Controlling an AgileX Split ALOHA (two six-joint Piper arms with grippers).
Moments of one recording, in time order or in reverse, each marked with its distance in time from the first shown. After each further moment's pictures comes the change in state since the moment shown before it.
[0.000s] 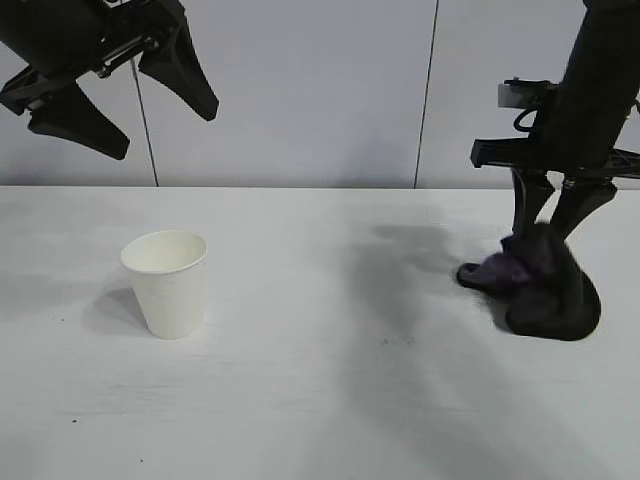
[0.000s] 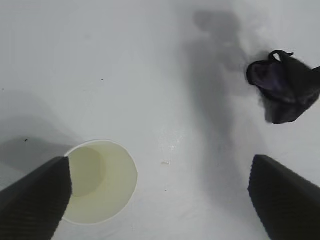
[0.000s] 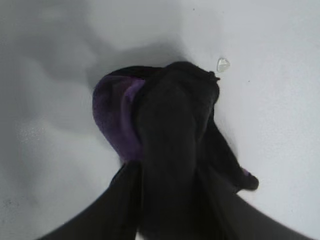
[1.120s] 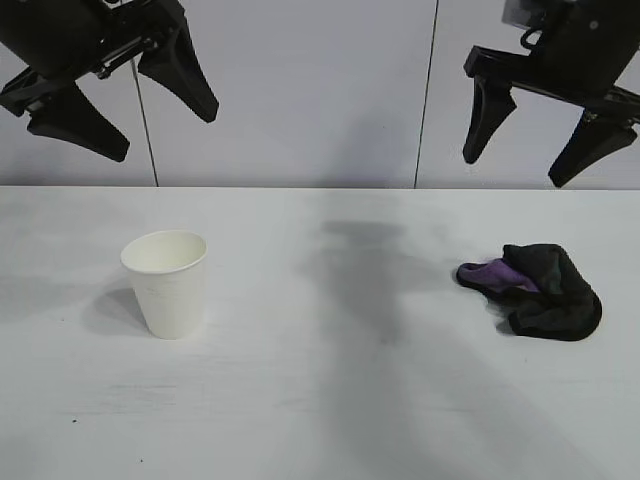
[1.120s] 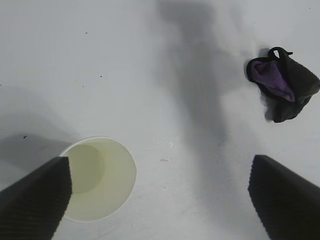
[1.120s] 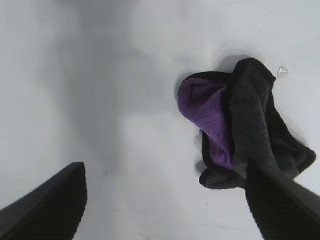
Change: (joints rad) left arm 0.000 0.000 0.000 0.000 0.008 0.000; right arm 0.000 -0.182 0.003 0.190 0.012 -0.081
